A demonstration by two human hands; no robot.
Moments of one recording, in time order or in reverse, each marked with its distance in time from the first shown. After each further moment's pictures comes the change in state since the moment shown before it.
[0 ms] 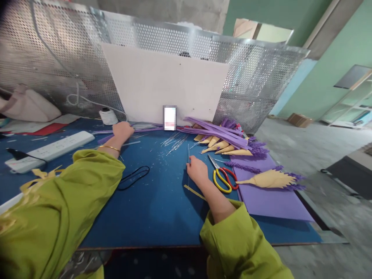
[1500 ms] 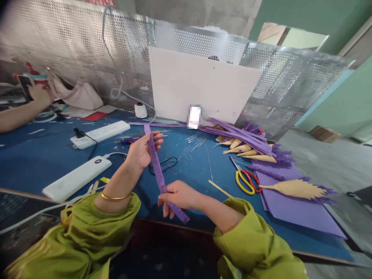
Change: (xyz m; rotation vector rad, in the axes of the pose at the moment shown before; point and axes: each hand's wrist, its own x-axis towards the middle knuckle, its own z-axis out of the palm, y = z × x) left_hand -0.202 -0.011 -0.052 -1.972 -0.192 -0.266; right_hand -0.103 -0.117 0.017 0.932 -1.088 -0.224
